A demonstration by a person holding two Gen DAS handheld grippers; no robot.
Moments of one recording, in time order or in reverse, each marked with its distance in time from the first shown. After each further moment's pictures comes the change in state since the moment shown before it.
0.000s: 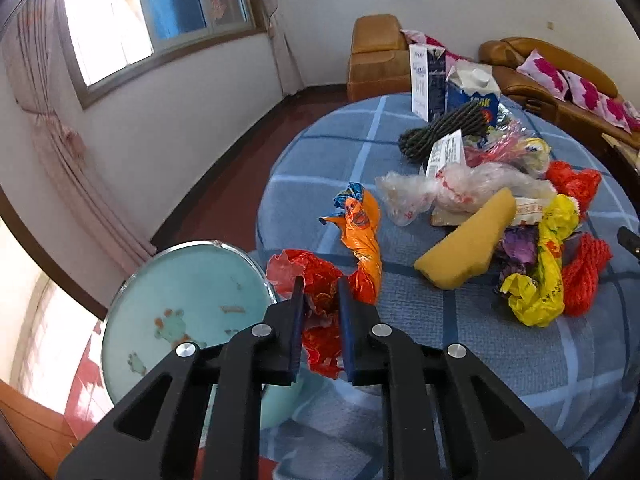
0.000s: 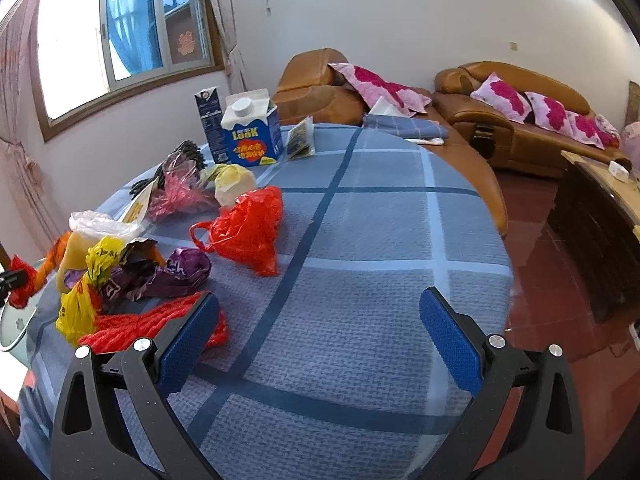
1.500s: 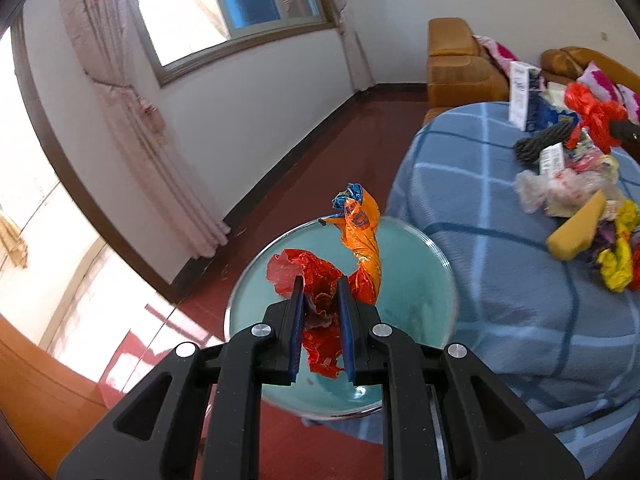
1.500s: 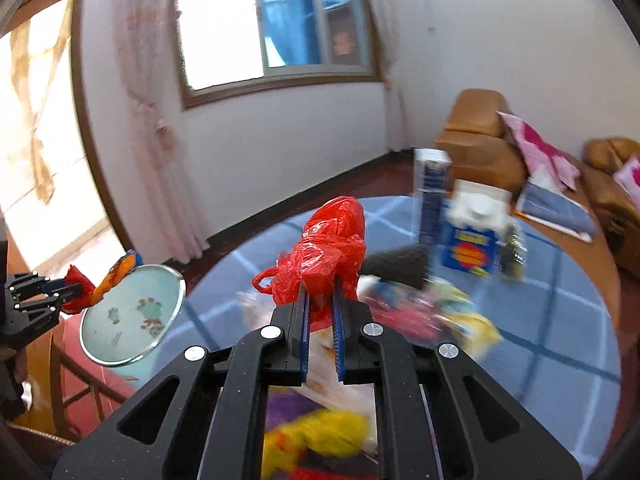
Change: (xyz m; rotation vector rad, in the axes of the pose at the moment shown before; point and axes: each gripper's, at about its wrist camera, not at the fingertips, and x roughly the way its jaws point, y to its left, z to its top) left arm -0.033 0.117 -0.030 -0.097 0.034 0.223; right arm 0.016 0.159 0.100 -0.332 -0.033 0.473
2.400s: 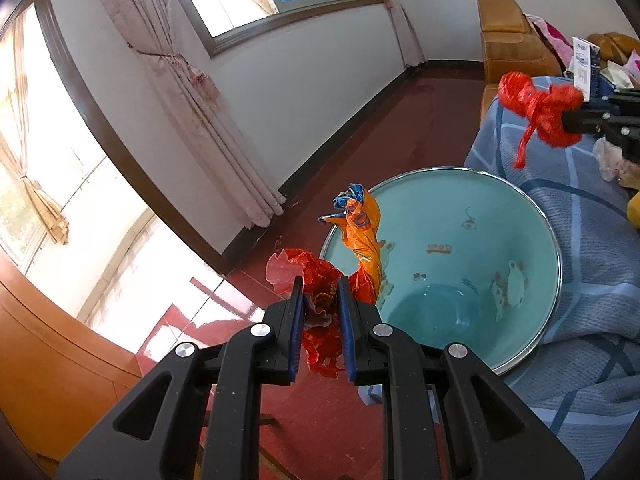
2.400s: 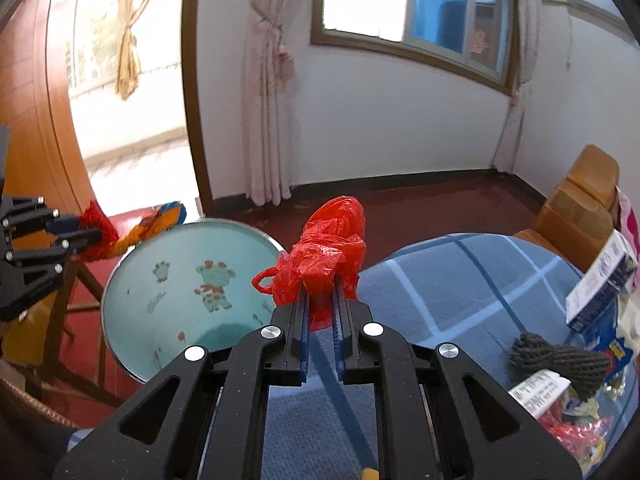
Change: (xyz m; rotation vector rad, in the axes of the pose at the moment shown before) left arm 0.020 0.050 -0.026 -0.027 0.085 0.176; right arm 0.110 0.155 0.008 -0.375 0.143 0.232
